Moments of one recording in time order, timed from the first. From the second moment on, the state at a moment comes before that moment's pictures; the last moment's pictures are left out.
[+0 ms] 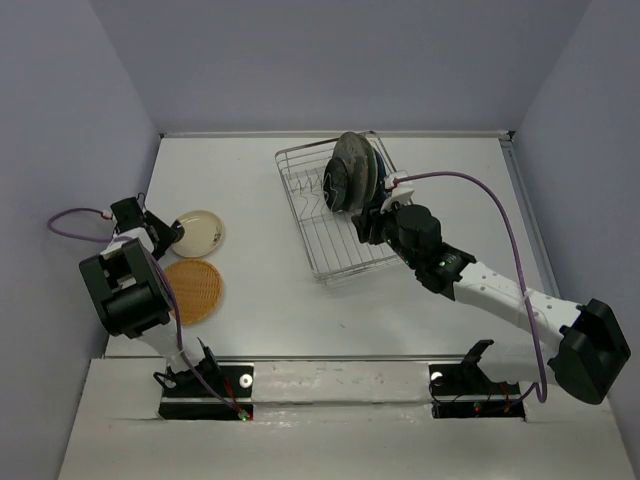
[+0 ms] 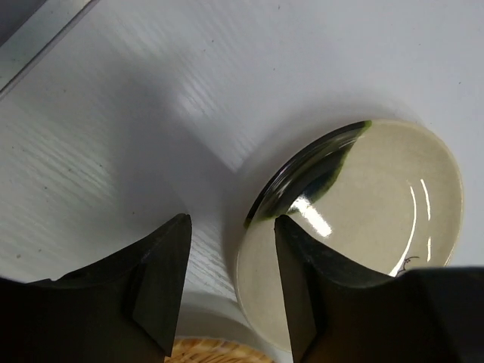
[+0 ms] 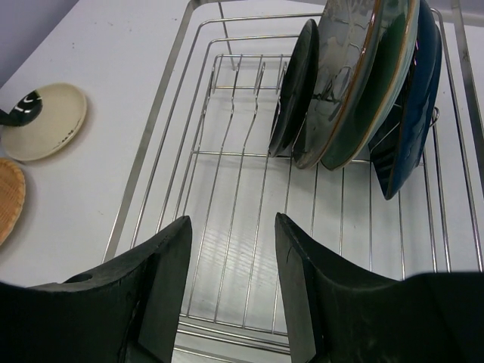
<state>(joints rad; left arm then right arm) 0.47 1.67 0.89 -0.14 0.04 -0.46 0.76 1.21 0.81 0.19 0.28 0.24</state>
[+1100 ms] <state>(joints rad) 0.30 1.19 0.72 0.15 0.40 -0.65 0.76 1.23 0.82 0.19 -0.02 0.27</state>
